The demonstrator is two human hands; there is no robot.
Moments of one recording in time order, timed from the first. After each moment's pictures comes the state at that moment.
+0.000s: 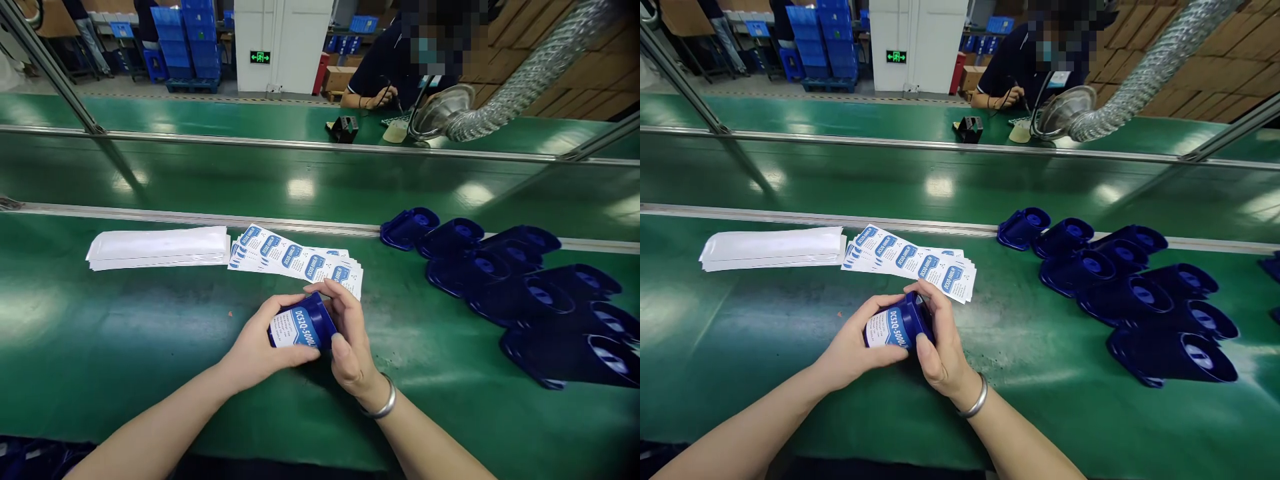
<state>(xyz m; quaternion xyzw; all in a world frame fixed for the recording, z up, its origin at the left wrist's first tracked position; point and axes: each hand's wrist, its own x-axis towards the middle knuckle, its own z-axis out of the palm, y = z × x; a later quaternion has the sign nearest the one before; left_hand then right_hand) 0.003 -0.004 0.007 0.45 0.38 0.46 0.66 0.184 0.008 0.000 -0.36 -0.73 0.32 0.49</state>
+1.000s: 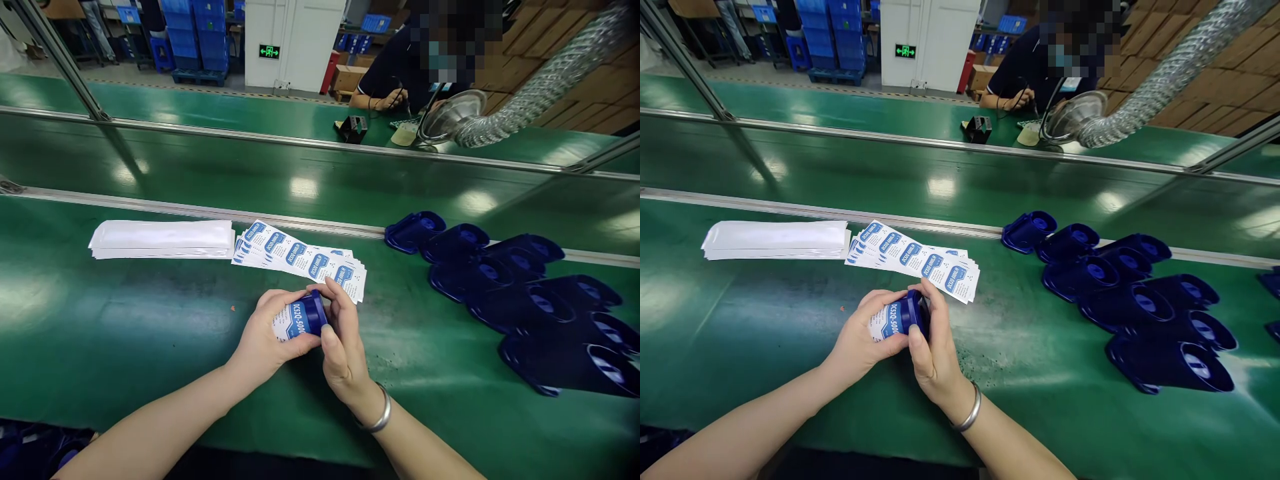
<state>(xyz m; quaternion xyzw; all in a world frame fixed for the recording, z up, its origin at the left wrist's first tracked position) 0.013 -0.006 -0.002 0.53 0.44 0.50 0.53 0.174 -0.009 -0.005 -0.42 -0.70 0.34 0.47</state>
